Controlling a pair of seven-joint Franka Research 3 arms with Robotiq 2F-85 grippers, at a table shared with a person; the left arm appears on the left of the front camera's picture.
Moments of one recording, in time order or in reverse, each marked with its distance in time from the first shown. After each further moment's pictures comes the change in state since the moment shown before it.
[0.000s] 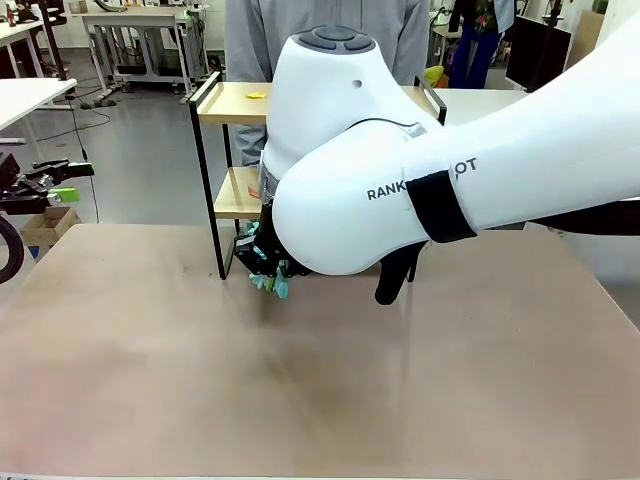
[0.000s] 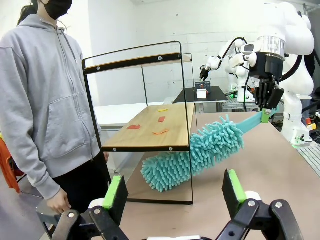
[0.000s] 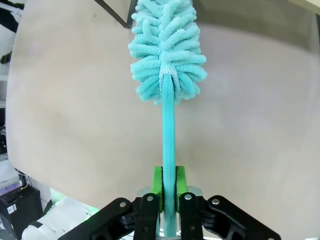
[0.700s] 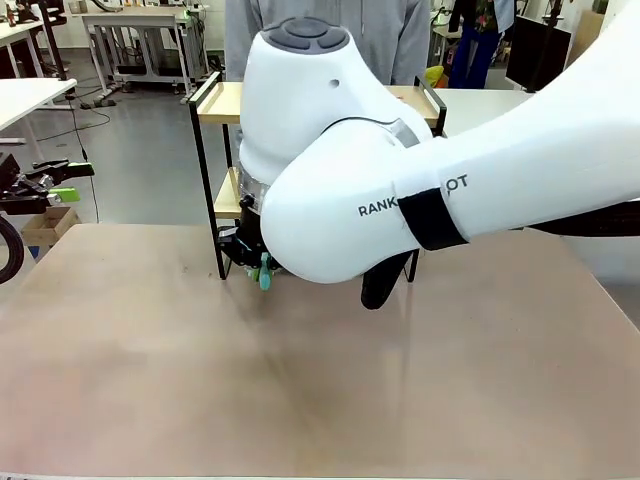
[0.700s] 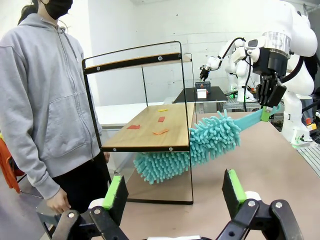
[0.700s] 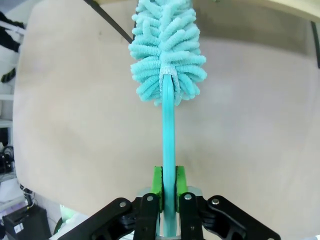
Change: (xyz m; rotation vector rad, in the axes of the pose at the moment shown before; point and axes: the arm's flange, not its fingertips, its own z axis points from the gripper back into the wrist) left arm 0.000 0.000 0.000 0.000 0.000 0.000; right arm 0.001 0.026 0.004 -0.016 -0.085 -0.067
